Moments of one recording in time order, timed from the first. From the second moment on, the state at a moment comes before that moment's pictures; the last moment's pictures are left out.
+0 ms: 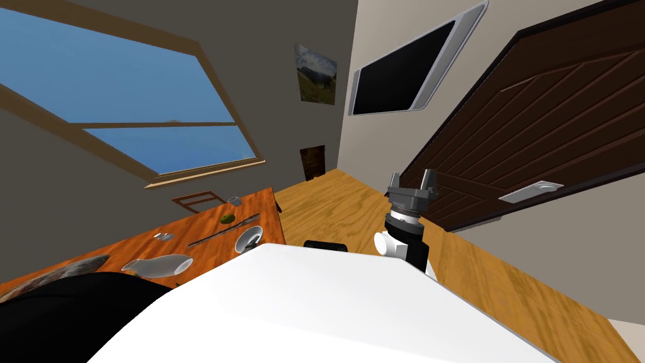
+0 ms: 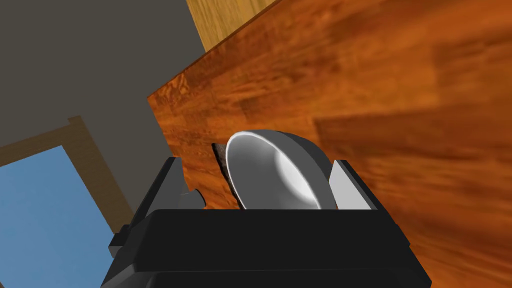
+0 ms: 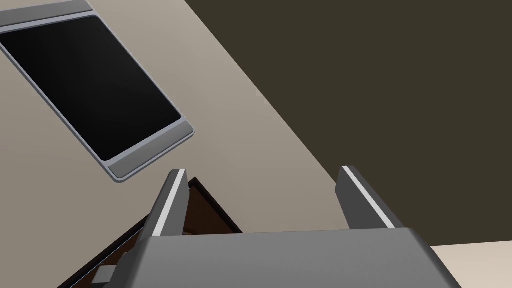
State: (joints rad) left arm 0.59 0.51 0.01 -1.11 -0.01 -0.31 0.48; right arm 0.45 -0.01 0.01 -2.27 -0.08 -0.61 -0.13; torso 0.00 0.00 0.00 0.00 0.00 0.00
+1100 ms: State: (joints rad) left arm 0.64 0.57 -0.06 -0.84 -0.10 -0.28 0.69; right arm 0.45 -0.01 0.01 -2.27 -0.08 -0.61 -0.13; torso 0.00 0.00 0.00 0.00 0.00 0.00
